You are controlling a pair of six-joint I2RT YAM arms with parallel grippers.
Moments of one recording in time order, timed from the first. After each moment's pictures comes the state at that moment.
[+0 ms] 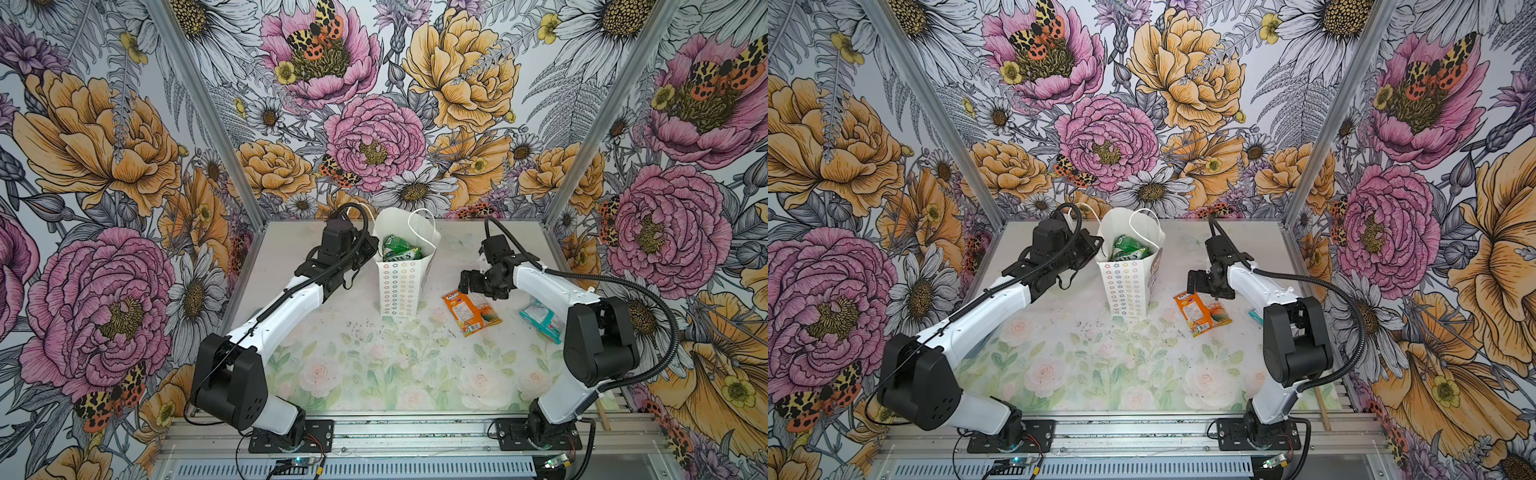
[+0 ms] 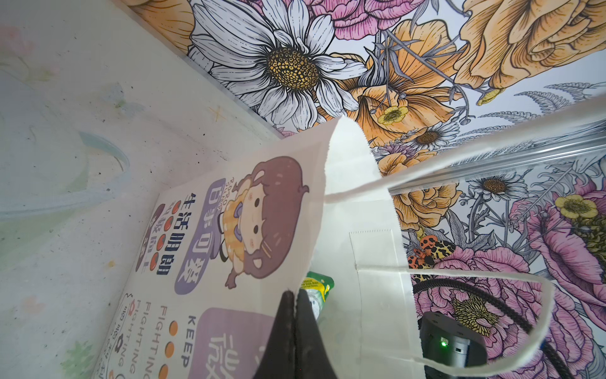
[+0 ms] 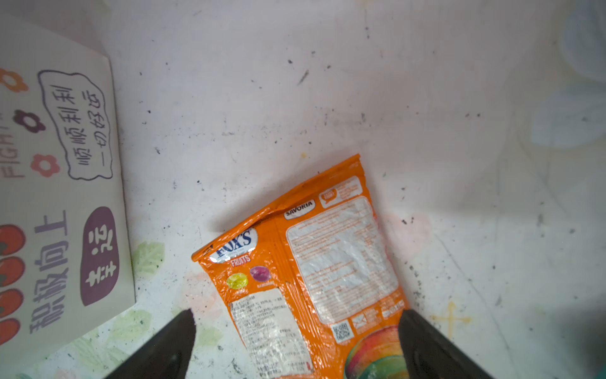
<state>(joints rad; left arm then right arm) -0.41 1.47 1.18 -0.16 0.12 -1.00 0.21 1.69 1.24 -0.75 -0.14 0.23</state>
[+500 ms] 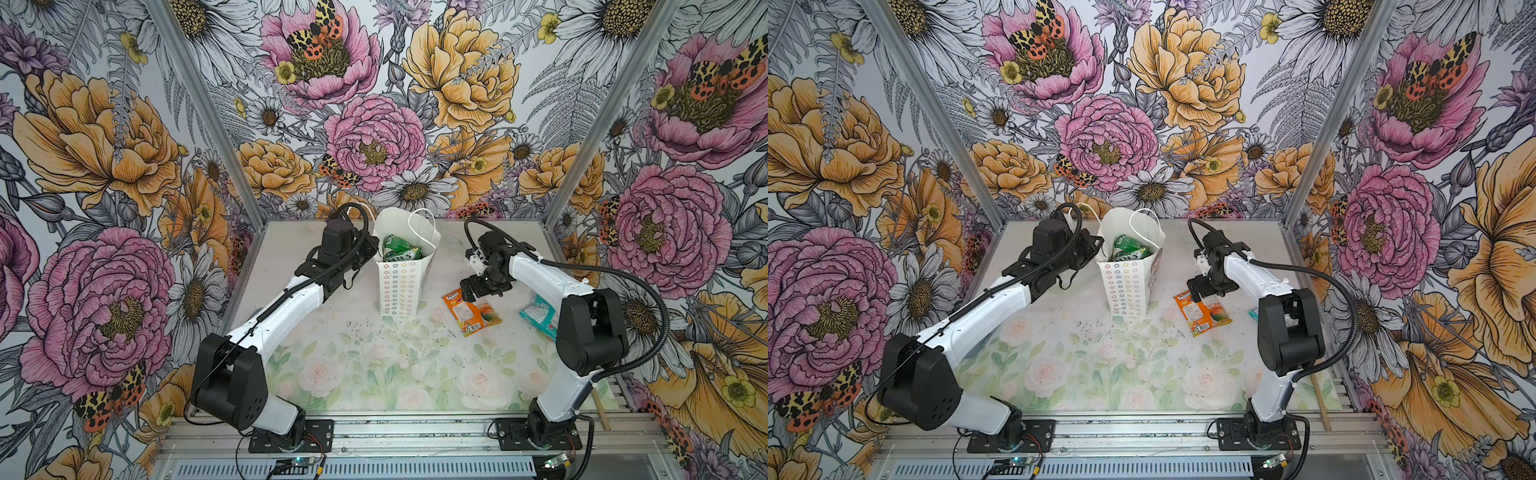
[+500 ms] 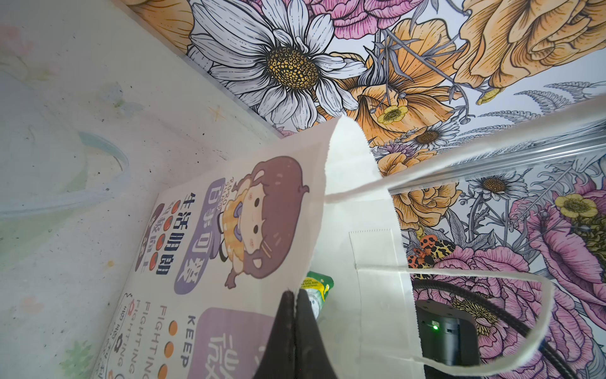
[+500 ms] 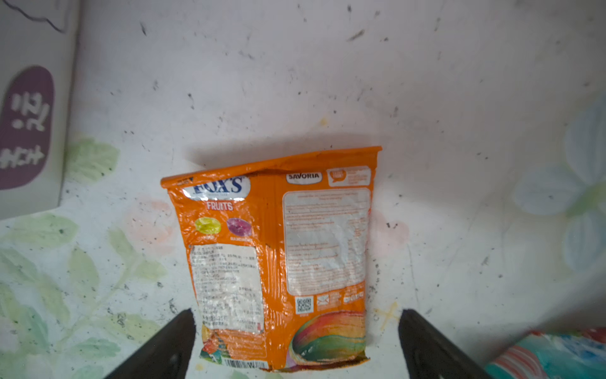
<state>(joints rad) -0.42 1.47 1.18 -0.16 0.12 -1.00 0.21 1.81 1.36 -0.96 -0.09 -0.13</state>
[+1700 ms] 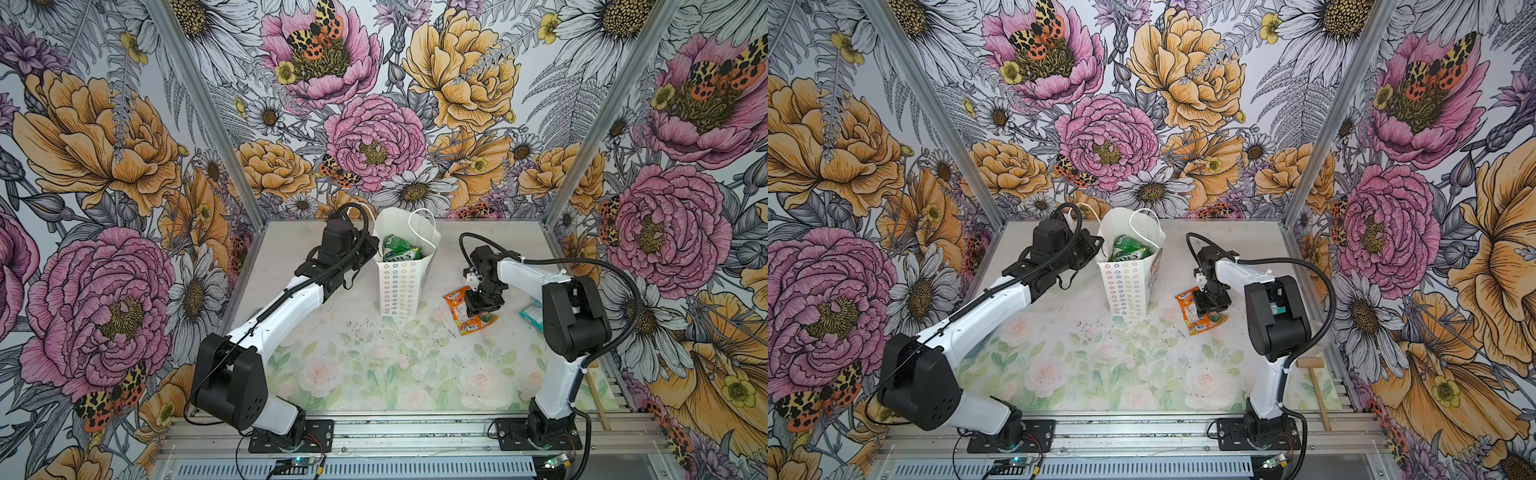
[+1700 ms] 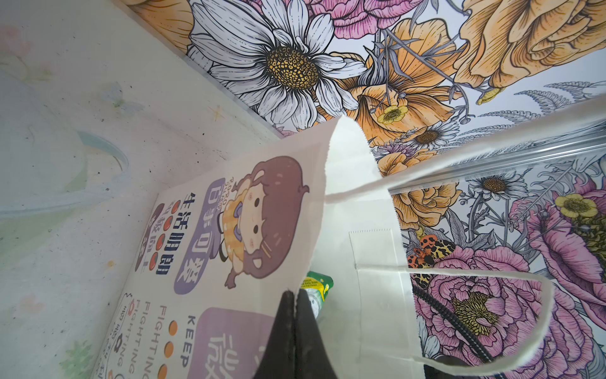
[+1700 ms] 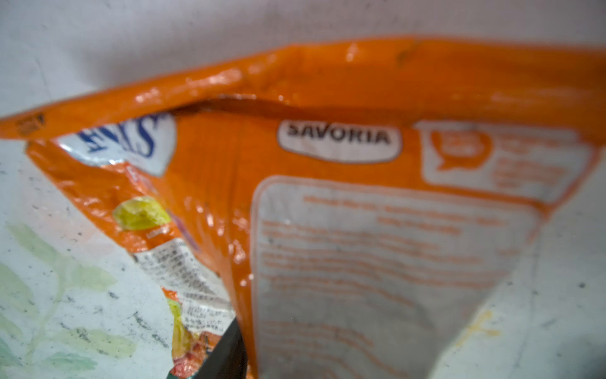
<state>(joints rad) -0.42 1.47 1.18 -0.16 0.12 -1.00 0.23 1.89 1.29 -0.97 -0.12 -0.01</state>
